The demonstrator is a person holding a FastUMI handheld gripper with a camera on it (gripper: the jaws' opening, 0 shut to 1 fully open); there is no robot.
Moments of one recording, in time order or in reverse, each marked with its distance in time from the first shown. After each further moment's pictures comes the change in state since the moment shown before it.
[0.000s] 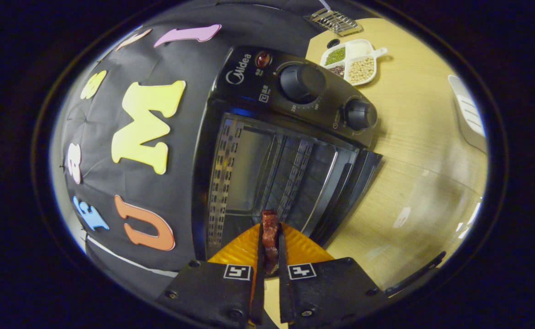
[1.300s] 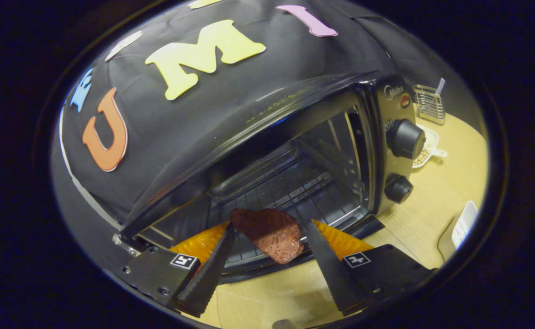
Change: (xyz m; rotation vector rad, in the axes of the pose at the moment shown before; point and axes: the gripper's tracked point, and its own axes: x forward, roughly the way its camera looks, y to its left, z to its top) arm 0.010 -0.011 0.003 -0.763 -0.043 -0.187
